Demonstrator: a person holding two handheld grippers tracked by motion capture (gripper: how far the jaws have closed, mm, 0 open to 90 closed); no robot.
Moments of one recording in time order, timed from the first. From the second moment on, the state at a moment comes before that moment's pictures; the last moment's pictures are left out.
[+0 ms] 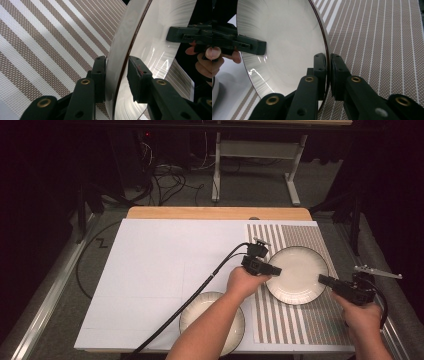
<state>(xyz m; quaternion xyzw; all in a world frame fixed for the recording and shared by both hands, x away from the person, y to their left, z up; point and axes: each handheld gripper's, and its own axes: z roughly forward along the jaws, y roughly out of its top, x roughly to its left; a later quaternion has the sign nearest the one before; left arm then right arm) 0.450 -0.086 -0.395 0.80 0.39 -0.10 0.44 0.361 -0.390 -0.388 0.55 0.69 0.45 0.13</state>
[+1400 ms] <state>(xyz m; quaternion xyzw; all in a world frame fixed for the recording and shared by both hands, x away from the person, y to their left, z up) 0.402 0.046 -0.361 0.77 0.41 0.02 0.48 0.384 -0.377 -0.395 0.57 0.70 0.41 0.15</state>
